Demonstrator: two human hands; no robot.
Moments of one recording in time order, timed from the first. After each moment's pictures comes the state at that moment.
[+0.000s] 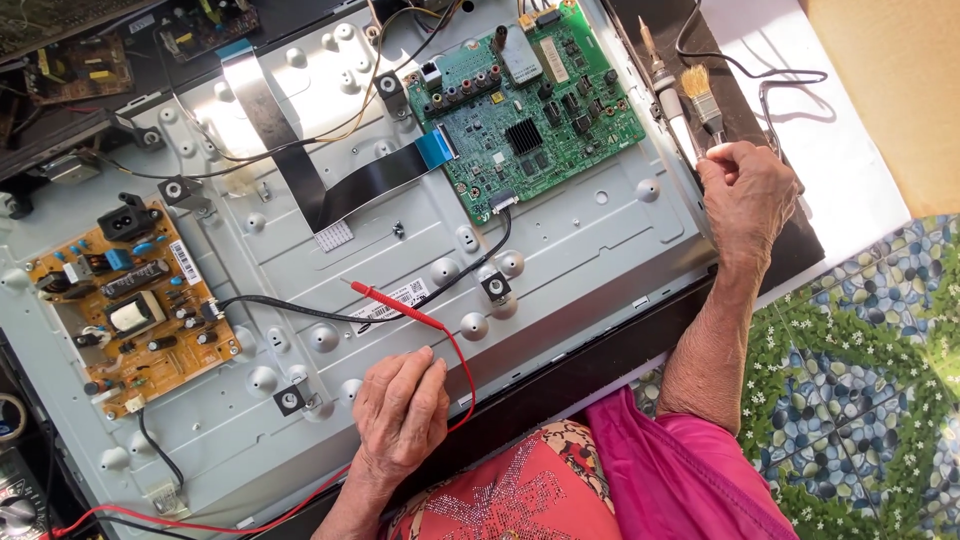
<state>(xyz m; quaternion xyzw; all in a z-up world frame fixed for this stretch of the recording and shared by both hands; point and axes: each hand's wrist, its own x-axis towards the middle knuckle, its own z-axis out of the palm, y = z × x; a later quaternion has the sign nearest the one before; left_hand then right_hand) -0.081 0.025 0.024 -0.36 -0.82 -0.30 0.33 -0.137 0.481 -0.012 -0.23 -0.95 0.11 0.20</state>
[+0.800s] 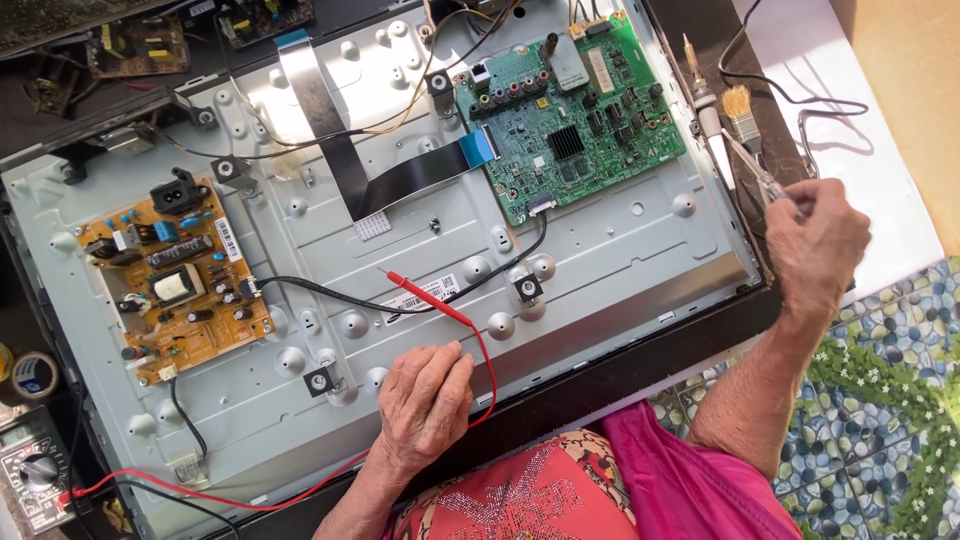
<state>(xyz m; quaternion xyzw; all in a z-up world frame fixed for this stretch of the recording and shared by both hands) -0.085 0.024 0.028 -0.37 -0.81 -0.31 0.32 -0.106 0.502 0.002 -0.28 -0.95 0.12 0.11</state>
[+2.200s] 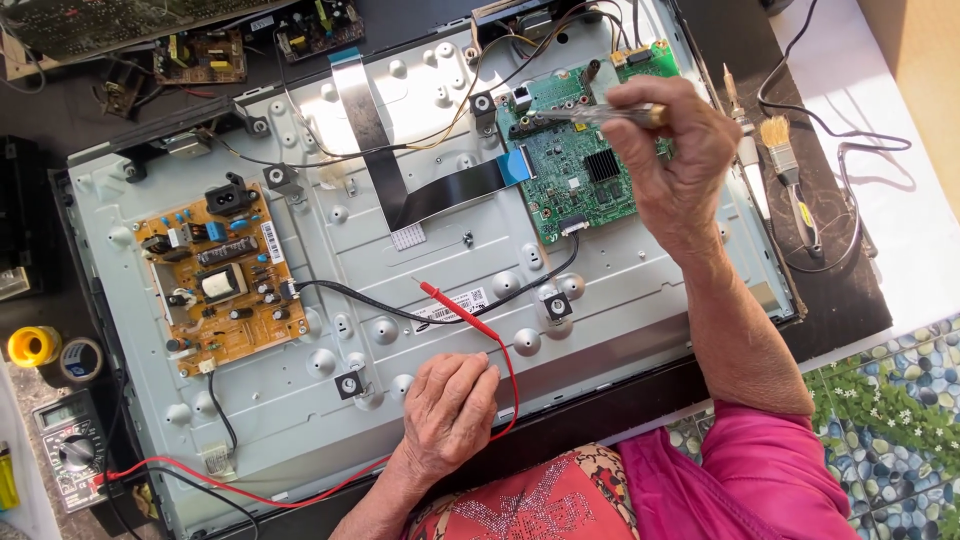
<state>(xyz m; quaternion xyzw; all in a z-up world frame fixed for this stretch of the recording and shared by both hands) -0.088 0.025 0.035 -0.36 -0.82 -0.32 0.32 -0.248 0.305 0.083 0.20 -0.81 0.44 0.33</state>
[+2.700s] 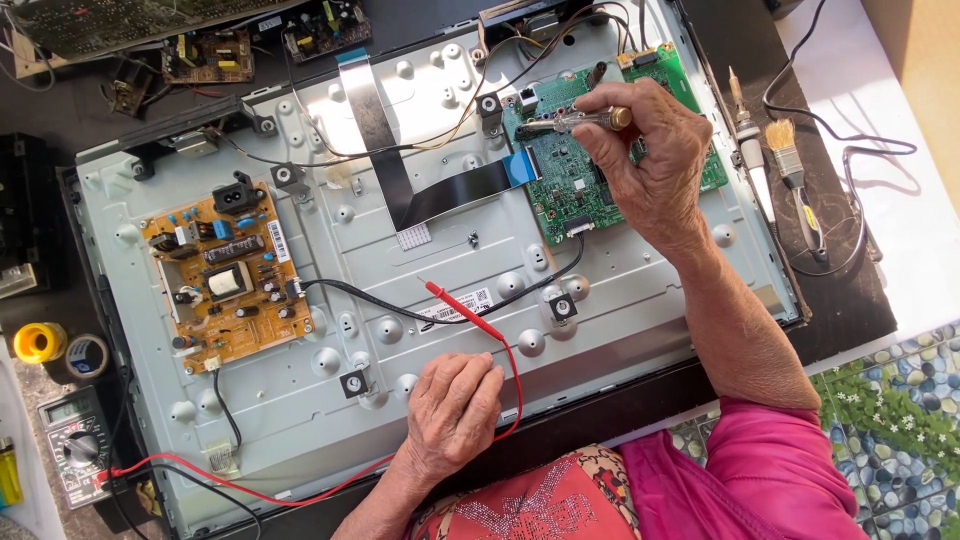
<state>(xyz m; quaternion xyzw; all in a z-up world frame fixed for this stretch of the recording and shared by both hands) -0.088 0.025 0.036 -0.36 -0.82 -0.32 0.32 -0.249 0.287 0.096 0.23 -0.84 0.40 0.28</state>
